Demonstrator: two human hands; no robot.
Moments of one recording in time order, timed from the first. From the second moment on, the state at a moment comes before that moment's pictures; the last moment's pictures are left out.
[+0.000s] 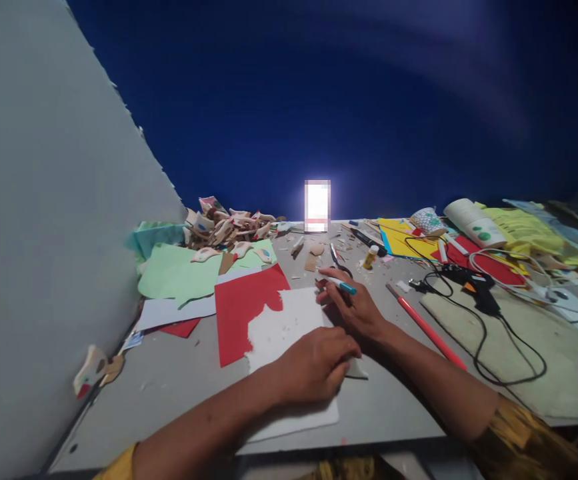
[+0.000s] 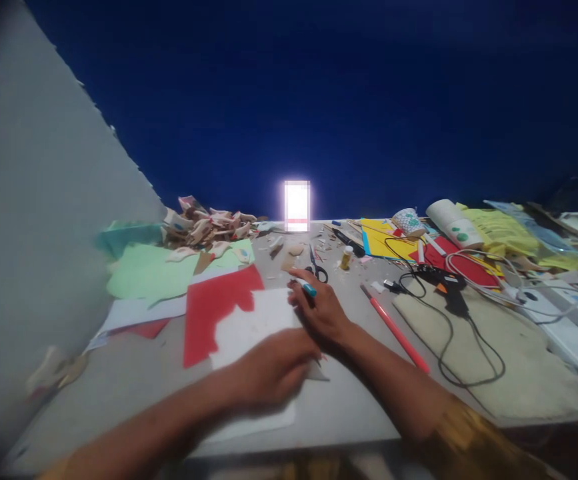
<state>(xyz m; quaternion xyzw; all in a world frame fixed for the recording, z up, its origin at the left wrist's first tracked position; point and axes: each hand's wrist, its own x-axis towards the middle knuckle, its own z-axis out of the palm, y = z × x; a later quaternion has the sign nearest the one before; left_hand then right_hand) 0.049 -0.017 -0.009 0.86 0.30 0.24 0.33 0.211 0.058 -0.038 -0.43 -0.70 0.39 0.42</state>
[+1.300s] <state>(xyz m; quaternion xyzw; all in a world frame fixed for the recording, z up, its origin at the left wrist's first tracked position) 0.026 0.010 -0.034 0.89 0.40 0.23 -0.02 0.222 0.075 -0.038 -0.47 -0.59 0.43 0.50</state>
